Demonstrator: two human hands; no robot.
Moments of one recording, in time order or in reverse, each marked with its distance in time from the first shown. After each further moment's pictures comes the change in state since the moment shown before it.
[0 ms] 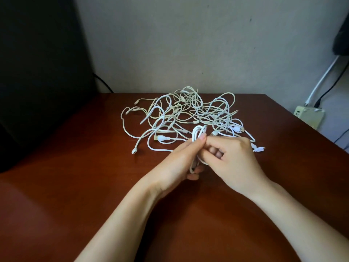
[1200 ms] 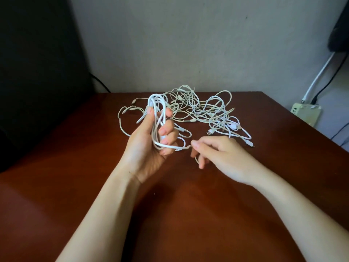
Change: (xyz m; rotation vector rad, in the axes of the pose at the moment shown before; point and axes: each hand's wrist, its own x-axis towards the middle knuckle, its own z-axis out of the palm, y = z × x) left_hand -0.009 0.025 -0.027 -0.542 0.144 0.237; right_hand 0.008 -0.004 -0.012 0.212 -0.408 0.444
